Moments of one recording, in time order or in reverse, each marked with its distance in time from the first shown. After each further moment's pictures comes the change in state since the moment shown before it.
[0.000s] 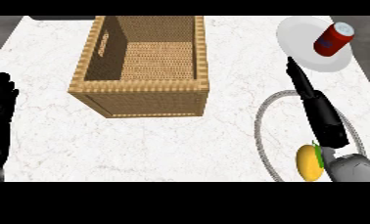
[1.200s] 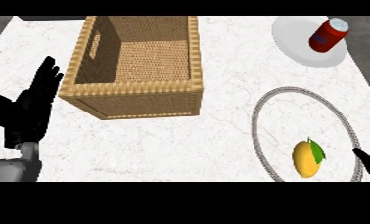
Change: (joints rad) left arm -0.173 -0.104 -0.052 0.109 0.099 -0.099 0.021; right arm 0.523 -0.079 -0.353 -0.196 0.365 -0.615 0.465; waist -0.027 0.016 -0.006
